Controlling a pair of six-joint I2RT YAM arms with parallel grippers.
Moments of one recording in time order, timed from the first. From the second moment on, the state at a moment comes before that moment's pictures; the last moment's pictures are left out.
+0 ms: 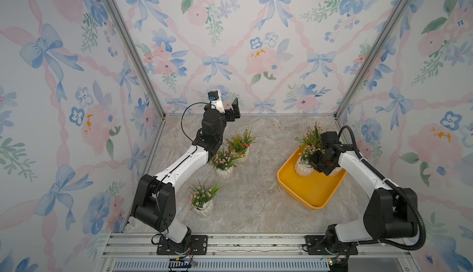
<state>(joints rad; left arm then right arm) -0.43 1.57 1.23 0.43 -0.27 -0.21 0.05 1.63 1.22 -0.85 -0.01 0.85</state>
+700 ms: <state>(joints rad) -0.43 1.57 1.23 0.43 -0.27 -0.21 0.05 1.68 1.27 -0.82 -0.01 0.85</state>
